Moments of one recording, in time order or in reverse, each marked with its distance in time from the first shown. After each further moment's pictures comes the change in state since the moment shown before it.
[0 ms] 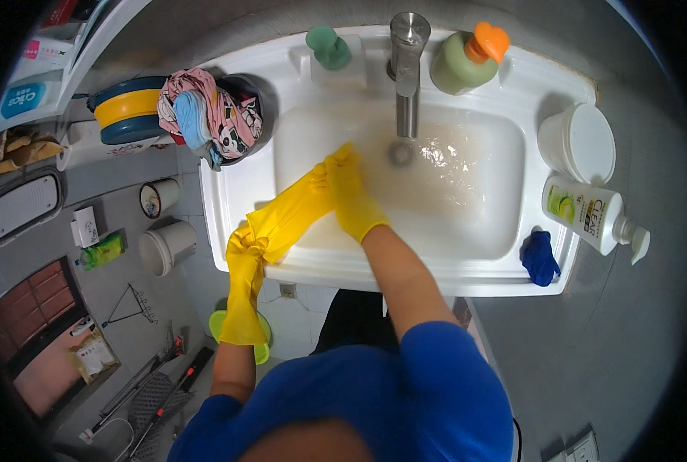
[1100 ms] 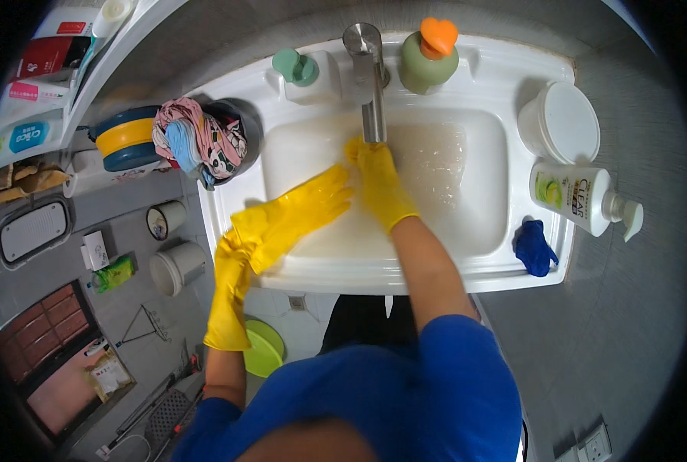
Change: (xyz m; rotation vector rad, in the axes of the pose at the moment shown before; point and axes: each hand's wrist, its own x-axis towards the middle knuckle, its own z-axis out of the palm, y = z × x) left_hand 0.018 0.019 -0.009 0.023 -0.186 0.072; right_hand 0.039 -0.014 -0.081 0.124 0.084 -0.141
